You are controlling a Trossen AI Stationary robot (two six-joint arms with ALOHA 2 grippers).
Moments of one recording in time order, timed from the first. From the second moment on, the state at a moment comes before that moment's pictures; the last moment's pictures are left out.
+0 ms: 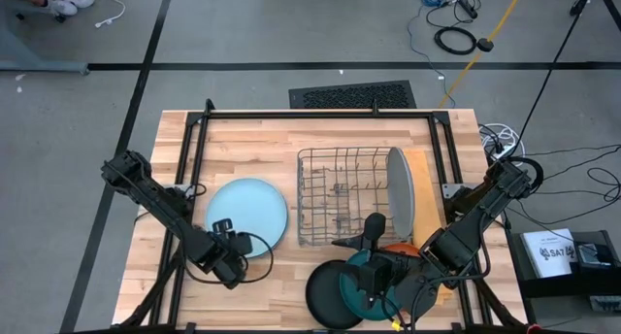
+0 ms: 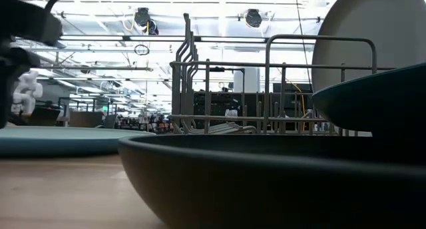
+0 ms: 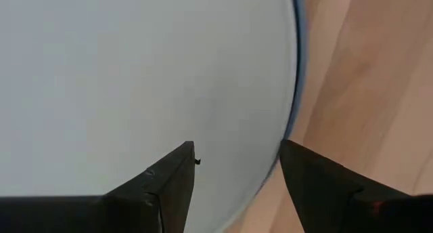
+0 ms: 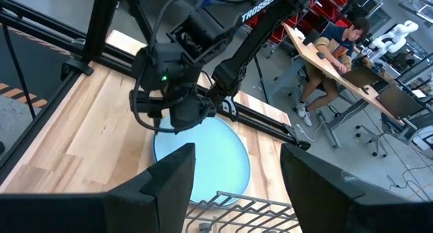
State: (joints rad) left arm -0.75 1.55 0.87 -0.85 -0.20 -0.99; right arm 0.73 1.69 1.74 -0.57 0.91 -0.09
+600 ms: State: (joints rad) left arm -0.72 1.55 0.78 -0.83 -0.02 -0.69; right arm 0.72 1.69 1.74 -0.58 0.91 -0.07
